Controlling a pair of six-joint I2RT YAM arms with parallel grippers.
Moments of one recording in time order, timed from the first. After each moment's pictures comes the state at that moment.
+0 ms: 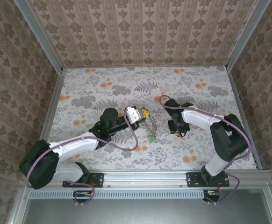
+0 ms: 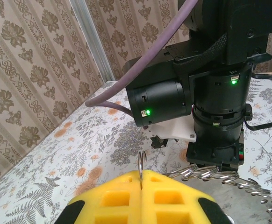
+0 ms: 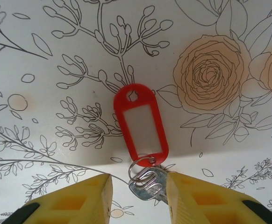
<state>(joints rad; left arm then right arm) -0.84 1.26 0.58 0.59 0.34 0.31 0.47 1.64 0.98 -0.84 0.15 0.47</state>
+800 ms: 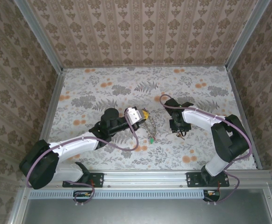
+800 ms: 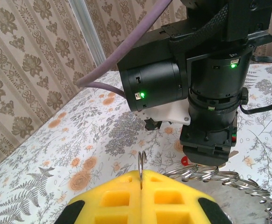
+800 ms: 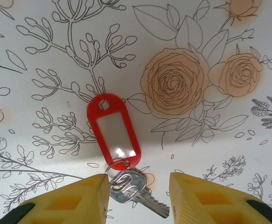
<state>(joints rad) -0.84 1.26 0.58 0.54 0.34 0.31 0.47 1.63 0.98 -0.86 0.23 0.48</state>
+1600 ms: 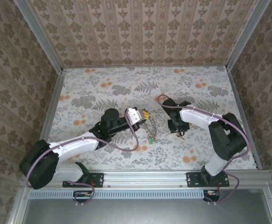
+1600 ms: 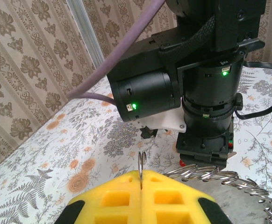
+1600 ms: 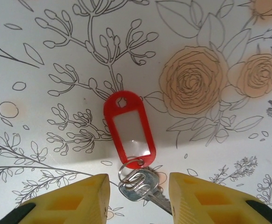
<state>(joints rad) -0.85 1.26 0.58 0.54 0.34 0.31 0.49 1.67 1.02 -0.88 0.22 0.47</state>
